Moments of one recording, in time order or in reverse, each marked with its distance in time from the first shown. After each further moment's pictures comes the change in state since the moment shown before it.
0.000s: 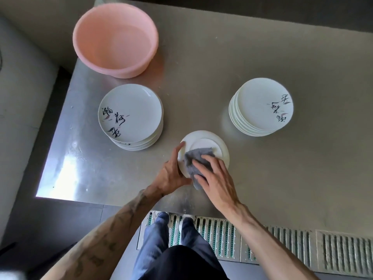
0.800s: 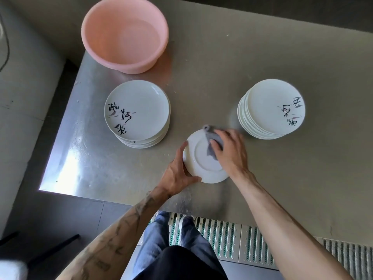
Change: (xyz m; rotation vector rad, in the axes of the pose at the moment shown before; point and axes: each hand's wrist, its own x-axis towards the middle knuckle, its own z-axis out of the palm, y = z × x) left_hand 0.003 -0.009 0.009 -0.046 0.085 -0.056; right_hand 0.084 0.028 -0.020 0.034 0.027 0.254
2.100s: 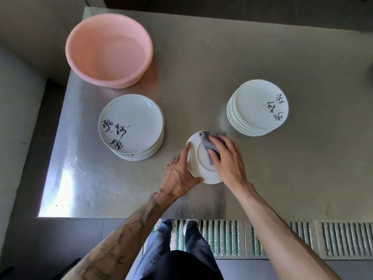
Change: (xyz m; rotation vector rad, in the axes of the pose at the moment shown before) left_hand 0.005 0.034 -0.009 0.371 -0.026 0.083; right_hand -0.031 -0.015 -0.007 0.033 0.031 0.061
